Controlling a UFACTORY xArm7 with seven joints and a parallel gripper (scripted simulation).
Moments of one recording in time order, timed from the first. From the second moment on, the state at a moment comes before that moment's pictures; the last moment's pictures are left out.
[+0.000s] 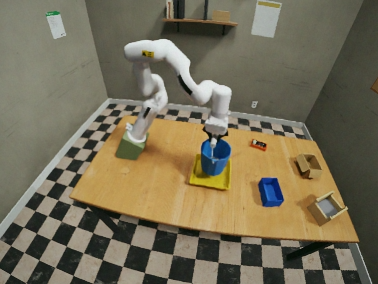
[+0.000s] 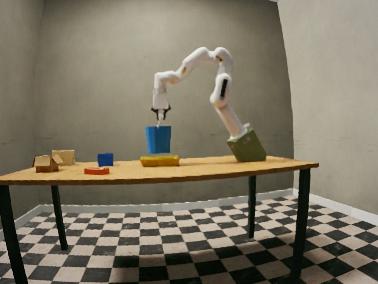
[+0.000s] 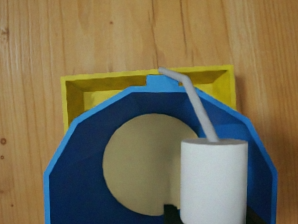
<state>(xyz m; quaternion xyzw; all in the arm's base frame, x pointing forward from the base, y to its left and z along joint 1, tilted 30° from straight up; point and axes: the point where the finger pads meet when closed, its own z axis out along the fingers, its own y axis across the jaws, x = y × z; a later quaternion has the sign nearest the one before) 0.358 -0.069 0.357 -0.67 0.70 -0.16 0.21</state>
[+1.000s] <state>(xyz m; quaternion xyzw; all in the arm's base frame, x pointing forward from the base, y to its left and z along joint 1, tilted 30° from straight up) 0.373 -0.068 0.331 -0.67 0.69 -0.16 0.21</state>
